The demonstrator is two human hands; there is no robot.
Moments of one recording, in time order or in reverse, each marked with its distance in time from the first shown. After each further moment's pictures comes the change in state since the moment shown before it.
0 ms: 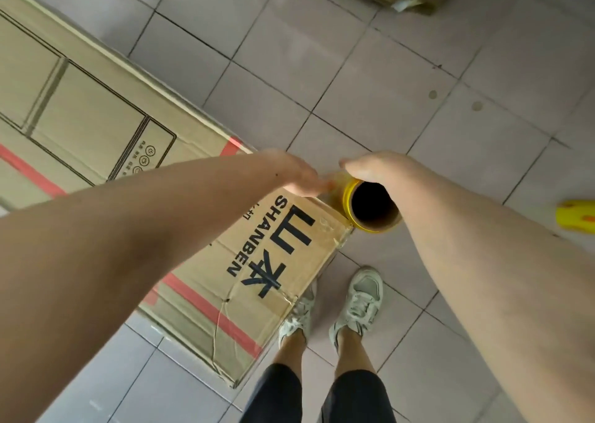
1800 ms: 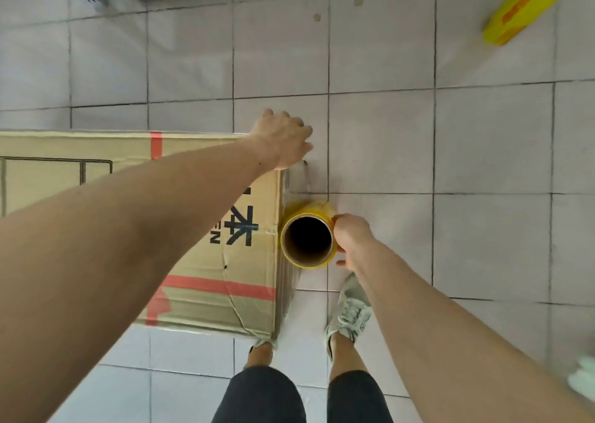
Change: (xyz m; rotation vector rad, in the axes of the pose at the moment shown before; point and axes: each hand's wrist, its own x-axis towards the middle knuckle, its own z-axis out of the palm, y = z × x) left_hand -0.015 0.105 0.067 0.905 0.499 0.227; right_hand -0.113 0.111 0.243 1.416 -0.108 0.422
